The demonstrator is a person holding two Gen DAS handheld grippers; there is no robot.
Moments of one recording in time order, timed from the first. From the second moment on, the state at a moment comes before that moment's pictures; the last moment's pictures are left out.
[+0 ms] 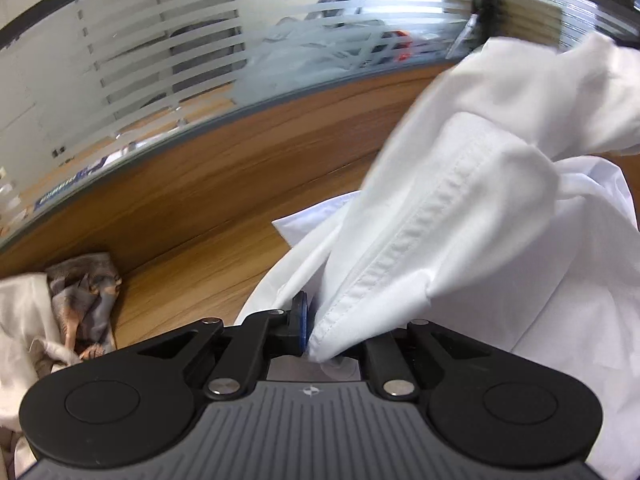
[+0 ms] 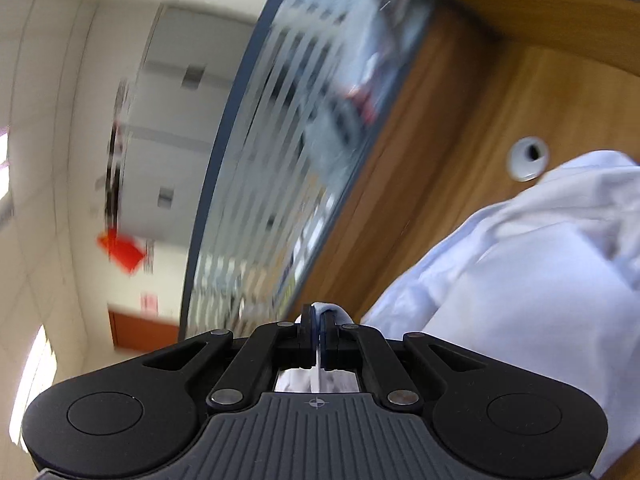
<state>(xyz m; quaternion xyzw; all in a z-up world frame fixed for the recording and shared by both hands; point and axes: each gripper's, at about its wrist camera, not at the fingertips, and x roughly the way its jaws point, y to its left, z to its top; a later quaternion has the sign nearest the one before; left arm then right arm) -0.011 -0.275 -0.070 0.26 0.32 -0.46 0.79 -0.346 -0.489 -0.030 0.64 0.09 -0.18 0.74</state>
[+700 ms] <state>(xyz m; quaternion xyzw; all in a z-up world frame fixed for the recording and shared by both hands) -0.043 -0.198 -0.022 0.22 0.32 -0.51 0.77 -0.329 -0.467 0.031 0.43 0.17 -0.21 0.86</state>
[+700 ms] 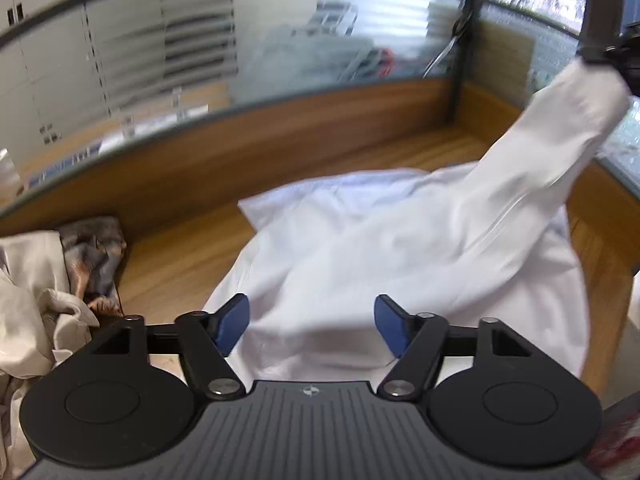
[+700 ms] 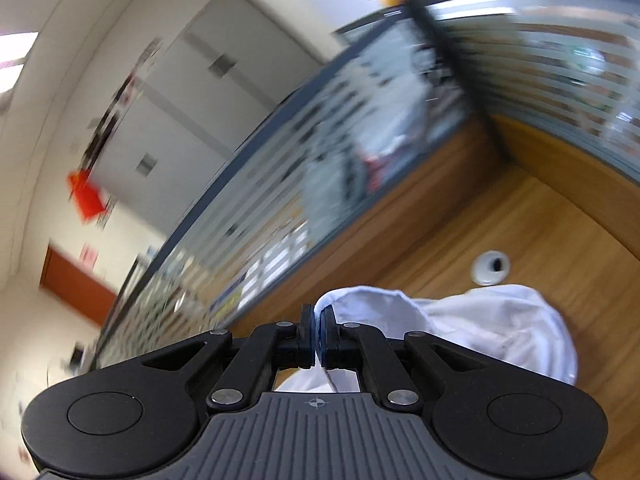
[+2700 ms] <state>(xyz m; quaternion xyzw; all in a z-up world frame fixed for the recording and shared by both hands) -0.023 -0.121 -0.014 0.04 0.41 -0.20 0.89 -0.335 -0.508 -0.065 0.25 0.40 -0.29 0.83</state>
